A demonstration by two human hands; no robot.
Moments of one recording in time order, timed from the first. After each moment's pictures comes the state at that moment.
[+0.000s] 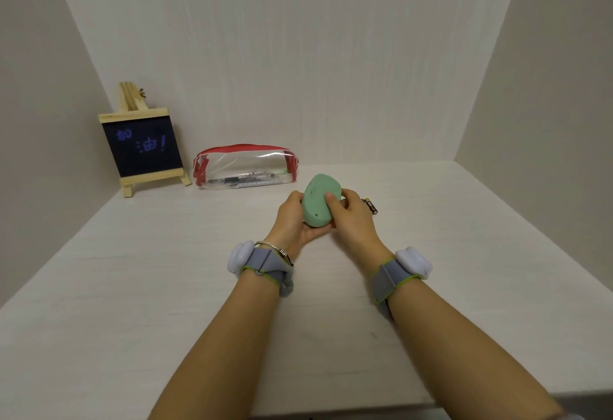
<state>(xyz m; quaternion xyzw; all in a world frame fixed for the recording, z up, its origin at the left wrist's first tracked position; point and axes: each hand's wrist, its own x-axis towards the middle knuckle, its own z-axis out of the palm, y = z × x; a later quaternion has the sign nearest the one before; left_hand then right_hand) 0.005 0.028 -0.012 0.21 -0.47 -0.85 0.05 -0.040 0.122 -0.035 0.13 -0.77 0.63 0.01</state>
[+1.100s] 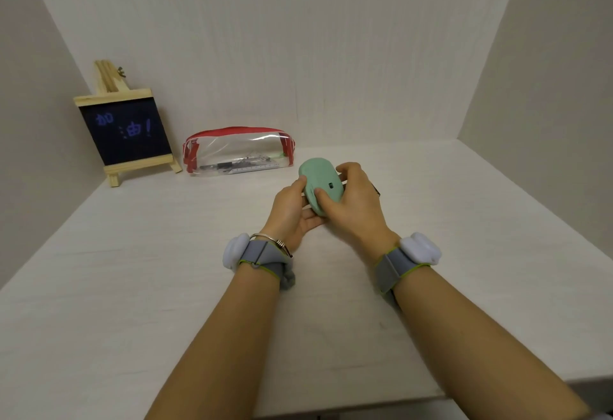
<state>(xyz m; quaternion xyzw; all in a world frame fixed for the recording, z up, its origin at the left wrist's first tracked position) 0.006 0.023 -0.025 0.20 -0.53 -0.82 0.05 -0.032 0.128 -0.034 0.22 -0.86 0.44 0.15</state>
